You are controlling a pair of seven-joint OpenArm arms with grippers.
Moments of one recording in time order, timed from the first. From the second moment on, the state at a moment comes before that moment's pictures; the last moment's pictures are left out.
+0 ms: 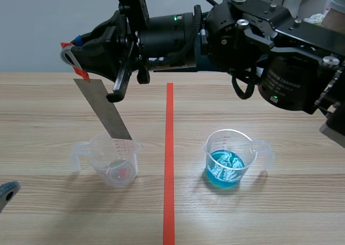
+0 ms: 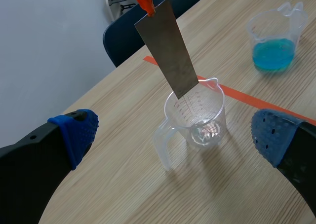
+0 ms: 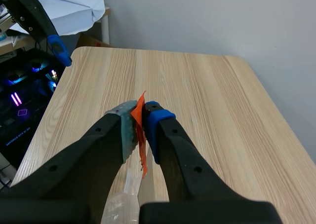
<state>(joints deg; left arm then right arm) 64.3 -41.9 -20.3 111.2 -3.3 -15.5 -40.6 35.2 17.3 -49.7 80.4 30.4 45.3 0.6</state>
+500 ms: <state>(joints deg) 64.3 -41.9 -20.3 111.2 -3.3 -15.5 -40.6 35.2 15.5 -53.7 73.6 24.4 45.3 8.1</state>
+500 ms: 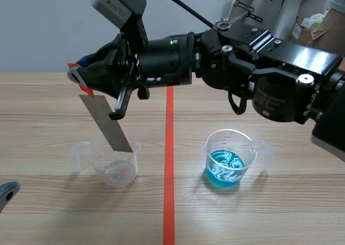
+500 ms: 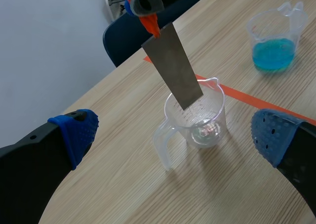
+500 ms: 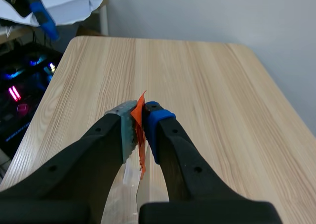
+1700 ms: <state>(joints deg) 64.3 -41.9 -20.3 111.2 -3.3 -15.5 -40.6 35.3 13.6 -62.4 66.5 9.7 35.6 22.1</state>
